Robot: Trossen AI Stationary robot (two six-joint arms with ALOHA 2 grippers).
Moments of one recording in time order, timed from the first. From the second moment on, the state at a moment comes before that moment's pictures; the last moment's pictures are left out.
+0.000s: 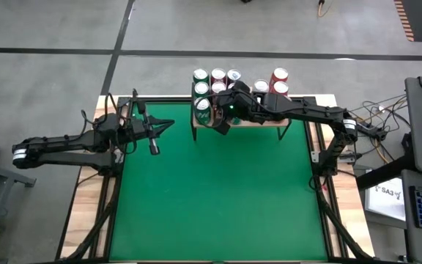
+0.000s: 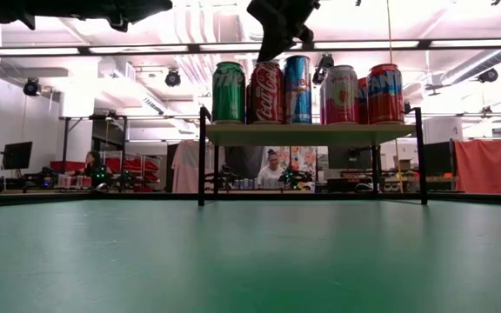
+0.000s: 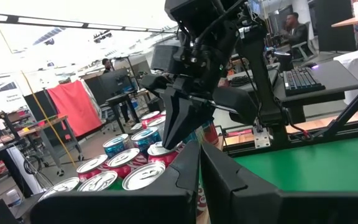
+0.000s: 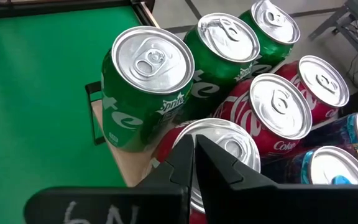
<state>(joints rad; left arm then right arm) 0.19 0.71 0.54 0.30 -0.07 0.35 -0.19 1.75 1.78 -0.77 0.41 0.01</state>
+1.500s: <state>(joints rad) 0.19 0.71 0.54 0.30 -0.07 0.35 -0.16 1.72 1.85 -0.77 0.42 -0.09</state>
